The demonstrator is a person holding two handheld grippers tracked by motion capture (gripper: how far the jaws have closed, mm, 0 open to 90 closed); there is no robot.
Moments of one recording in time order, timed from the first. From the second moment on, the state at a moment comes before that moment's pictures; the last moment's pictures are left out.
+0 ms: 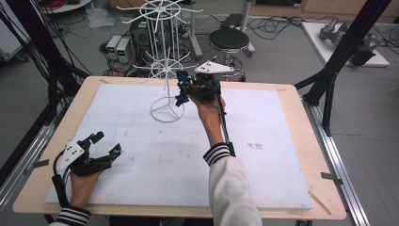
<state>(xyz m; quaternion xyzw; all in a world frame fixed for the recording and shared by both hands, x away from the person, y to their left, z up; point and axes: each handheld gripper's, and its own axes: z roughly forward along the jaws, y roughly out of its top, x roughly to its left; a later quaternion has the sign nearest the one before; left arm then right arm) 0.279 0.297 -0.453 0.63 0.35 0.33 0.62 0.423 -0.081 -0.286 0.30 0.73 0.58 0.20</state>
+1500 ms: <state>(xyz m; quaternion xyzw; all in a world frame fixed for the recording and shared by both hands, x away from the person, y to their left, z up) 0.281 0.296 -0.453 0.63 0.36 0.32 0.61 0.392 -0.094 -0.269 0.25 0.79 0.52 0.23</state>
